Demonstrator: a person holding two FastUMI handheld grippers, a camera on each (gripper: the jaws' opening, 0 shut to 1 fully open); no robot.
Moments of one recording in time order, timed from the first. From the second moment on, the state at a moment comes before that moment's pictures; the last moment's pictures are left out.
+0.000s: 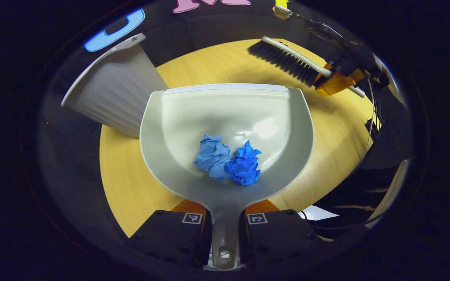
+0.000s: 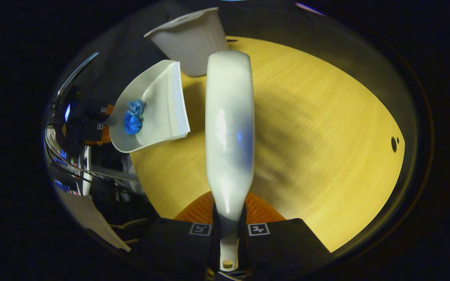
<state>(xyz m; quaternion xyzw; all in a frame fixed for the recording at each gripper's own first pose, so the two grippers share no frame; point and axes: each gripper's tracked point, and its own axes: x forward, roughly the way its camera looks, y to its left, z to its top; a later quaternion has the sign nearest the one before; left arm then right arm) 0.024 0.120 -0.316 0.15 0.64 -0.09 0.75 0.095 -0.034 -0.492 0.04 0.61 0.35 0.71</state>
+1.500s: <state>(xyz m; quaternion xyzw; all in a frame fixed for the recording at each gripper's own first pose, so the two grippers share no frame) 0.234 0.388 -0.057 0.80 0.49 0.05 0.35 -0.026 -0.047 -0.589 0.08 0.52 0.15 0.84</state>
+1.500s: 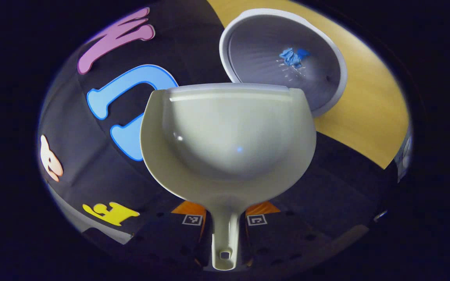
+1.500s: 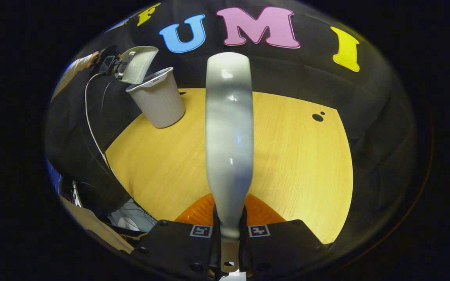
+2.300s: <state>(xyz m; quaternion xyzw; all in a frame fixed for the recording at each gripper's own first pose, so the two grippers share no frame) 0.194 0.369 -0.105 0.43 0.46 0.12 0.76 -0.022 -0.065 -0.581 0.12 0.52 0.10 0.84</state>
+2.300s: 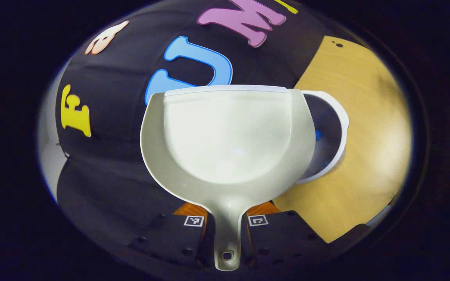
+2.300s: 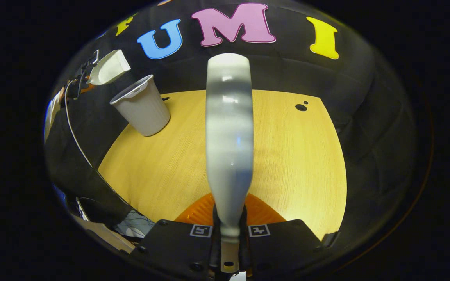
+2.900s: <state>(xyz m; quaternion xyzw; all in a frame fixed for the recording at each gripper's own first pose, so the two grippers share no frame) 0.203 0.198 -0.124 0.00 0.34 0.02 0.94 0.022 -0.046 -0.518 0.13 0.44 0.09 0.89</state>
